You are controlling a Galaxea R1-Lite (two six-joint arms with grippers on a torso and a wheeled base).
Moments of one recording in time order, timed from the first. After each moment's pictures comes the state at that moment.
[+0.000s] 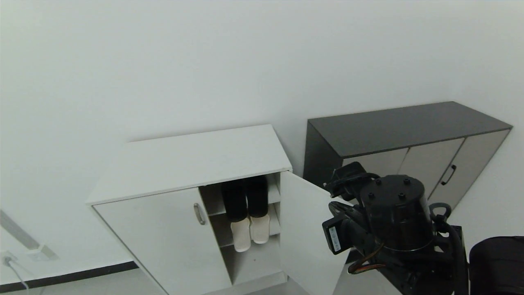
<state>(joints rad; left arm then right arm) 0.00 0.00 0.00 0.00 0.03 -0.10 0.94 1.71 -0.78 -0.53 -0.63 0.06</state>
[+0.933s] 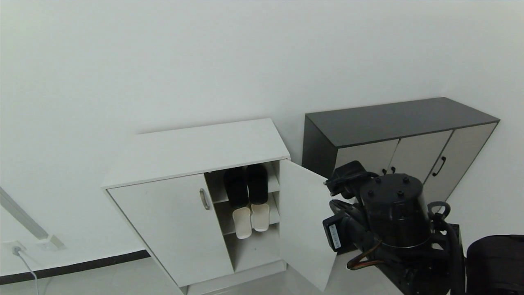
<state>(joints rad) 0.00 0.00 0.00 0.00 0.03 -0.10 0.93 1.72 -0.78 -0.55 -0.63 0.05</state>
